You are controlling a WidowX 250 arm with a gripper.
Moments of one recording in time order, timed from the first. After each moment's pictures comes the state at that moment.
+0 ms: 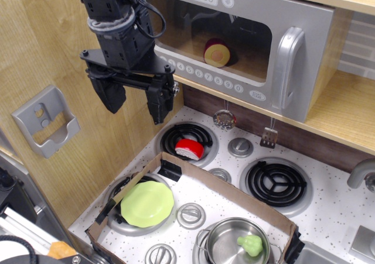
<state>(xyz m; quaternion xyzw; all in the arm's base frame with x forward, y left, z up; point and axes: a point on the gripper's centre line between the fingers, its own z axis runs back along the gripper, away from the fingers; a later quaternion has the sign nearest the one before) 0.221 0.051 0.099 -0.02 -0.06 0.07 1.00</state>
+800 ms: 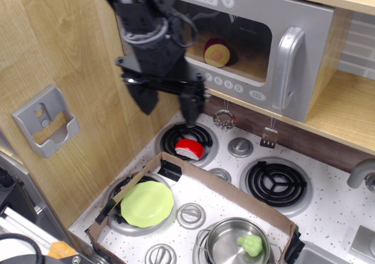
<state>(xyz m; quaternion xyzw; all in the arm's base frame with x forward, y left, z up) 0.249 0.021 0.087 -0.03 -0.11 0.03 0.99</state>
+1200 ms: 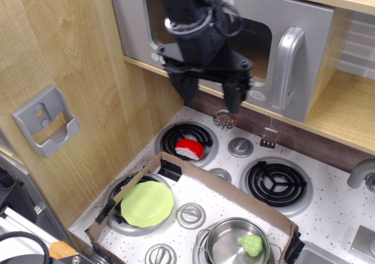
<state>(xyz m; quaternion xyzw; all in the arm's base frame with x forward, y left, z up) 0.277 -0.013 0.098 -0.05 -0.15 0.01 0.99</state>
